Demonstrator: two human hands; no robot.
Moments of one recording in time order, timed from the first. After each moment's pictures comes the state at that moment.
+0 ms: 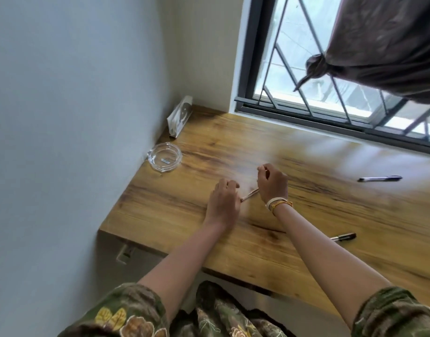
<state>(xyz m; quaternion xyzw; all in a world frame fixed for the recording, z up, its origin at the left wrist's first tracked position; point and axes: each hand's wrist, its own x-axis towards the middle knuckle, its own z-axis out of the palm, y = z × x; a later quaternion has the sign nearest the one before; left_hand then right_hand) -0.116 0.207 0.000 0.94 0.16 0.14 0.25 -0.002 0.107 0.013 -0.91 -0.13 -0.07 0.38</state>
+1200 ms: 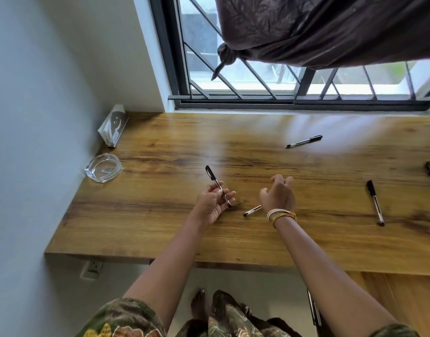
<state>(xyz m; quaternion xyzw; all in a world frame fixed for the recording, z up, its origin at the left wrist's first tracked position) -0.089 0.082 0.010 0.40 0.32 -0.06 0.86 -0.044 -0.084 0.021 -0.96 0.10 -0.01 0.27</state>
